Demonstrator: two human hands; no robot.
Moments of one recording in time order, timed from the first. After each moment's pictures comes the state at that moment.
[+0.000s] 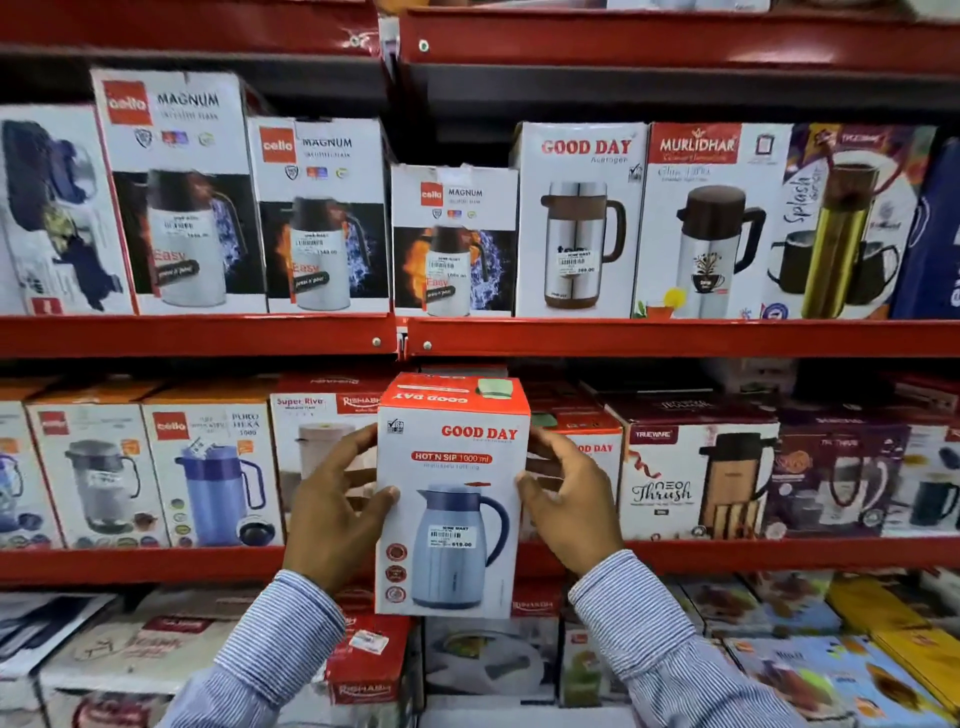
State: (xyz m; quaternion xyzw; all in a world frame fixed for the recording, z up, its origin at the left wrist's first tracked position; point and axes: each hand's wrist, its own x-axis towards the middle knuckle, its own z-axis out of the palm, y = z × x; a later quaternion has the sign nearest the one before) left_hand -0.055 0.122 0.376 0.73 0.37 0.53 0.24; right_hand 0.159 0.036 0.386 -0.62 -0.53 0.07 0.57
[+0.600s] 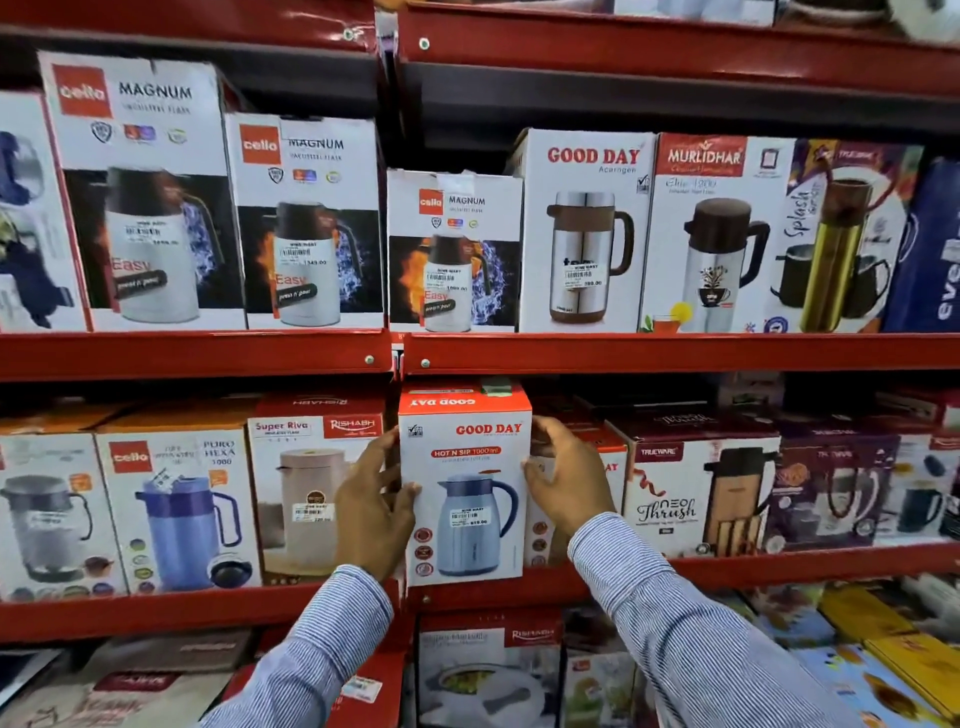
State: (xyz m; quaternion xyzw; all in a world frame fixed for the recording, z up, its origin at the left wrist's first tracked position) left_hand -0.004 0.186 0.363 0.70 0.35 0.57 0.25; right_hand 0.176 0.096 0.409 -0.71 -0.53 0.00 0.46
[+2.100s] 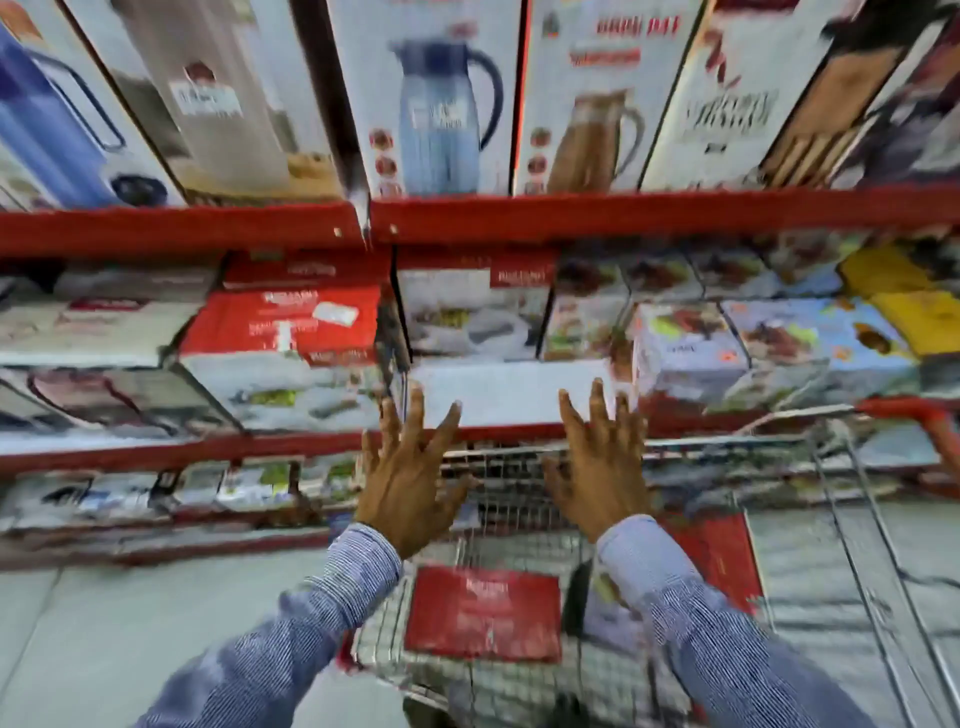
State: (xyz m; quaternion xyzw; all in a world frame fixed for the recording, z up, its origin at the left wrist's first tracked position) left_hand -0.034 0.029 0.070 0.88 0.46 0.06 0.12; right_hand 0.180 -0.062 0.066 -0.83 -0.56 0.02 0.10
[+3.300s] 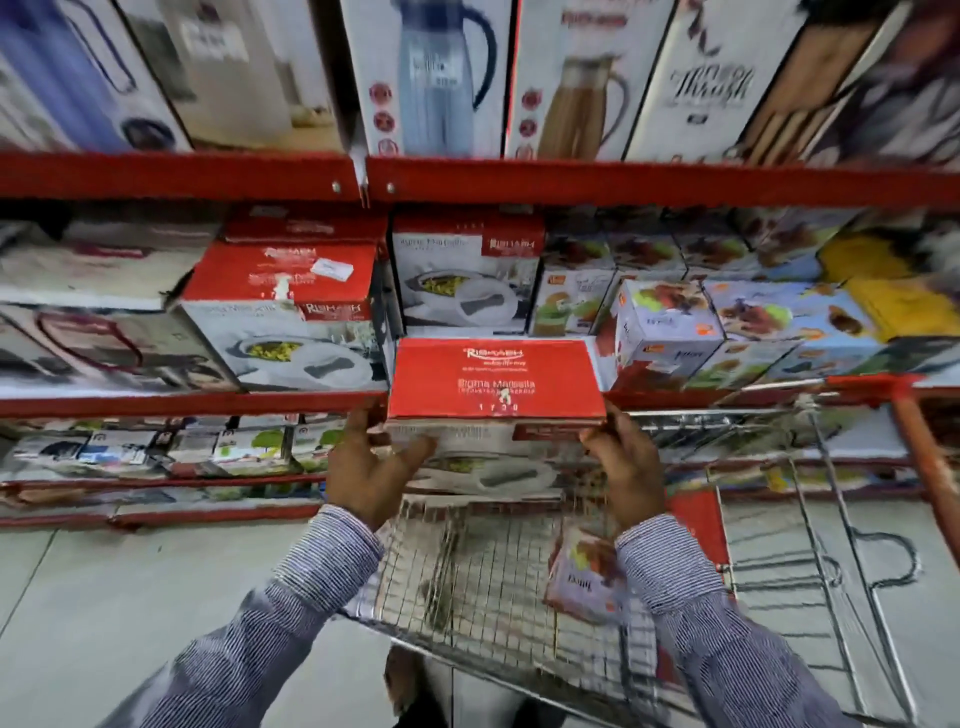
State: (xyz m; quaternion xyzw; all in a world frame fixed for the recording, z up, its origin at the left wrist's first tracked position) left_hand -0.053 -0.026 0.123 0.58 0.59 0.29 0.48; right_hand 0.175 -0.127 0.117 -0.70 -0.32 0.33 0.55
